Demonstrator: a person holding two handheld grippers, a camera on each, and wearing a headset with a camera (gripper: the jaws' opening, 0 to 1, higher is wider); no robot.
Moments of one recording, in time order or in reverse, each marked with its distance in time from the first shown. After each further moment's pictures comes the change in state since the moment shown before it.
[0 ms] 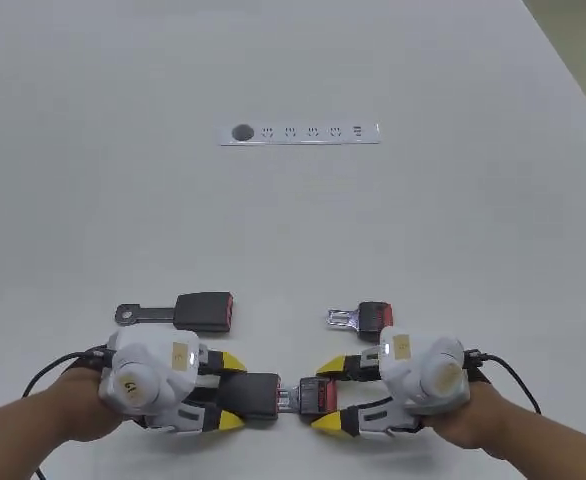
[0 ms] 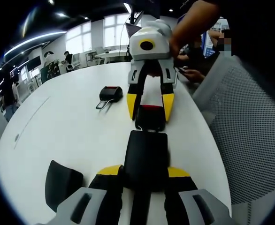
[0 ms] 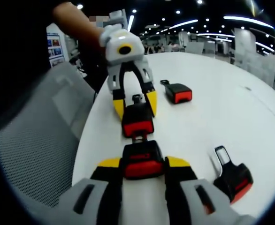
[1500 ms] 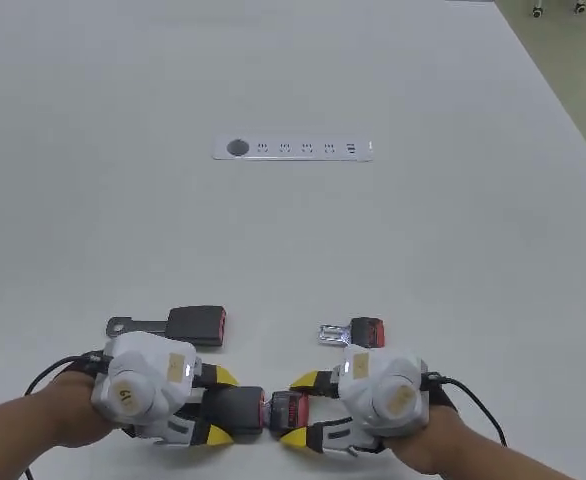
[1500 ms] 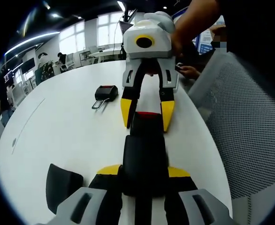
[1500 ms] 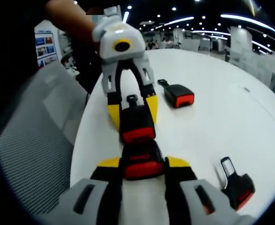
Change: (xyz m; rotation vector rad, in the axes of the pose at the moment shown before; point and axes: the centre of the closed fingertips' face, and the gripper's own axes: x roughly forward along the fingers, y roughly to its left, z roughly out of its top) left arm -0.005 -0.003 0.001 0.032 0.018 -0.042; right arm 0.022 0.004 0.012 0.012 0.030 -0.079
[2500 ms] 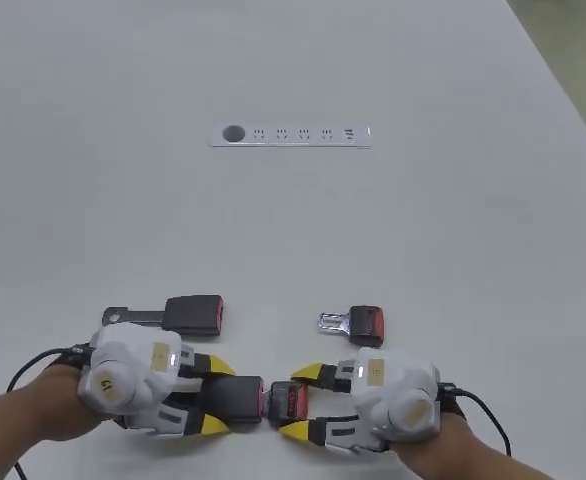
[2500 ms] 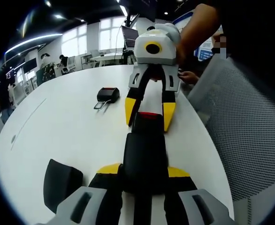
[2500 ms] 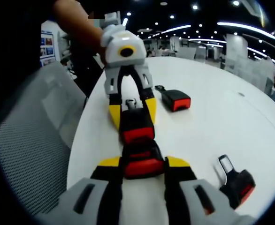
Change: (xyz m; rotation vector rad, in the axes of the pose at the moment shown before) left arm -0.001 0.001 -0.004 -0.017 -0.057 -0.009; right arm -0.003 -0.001 0.002 -0.021 -0.072 -0.045
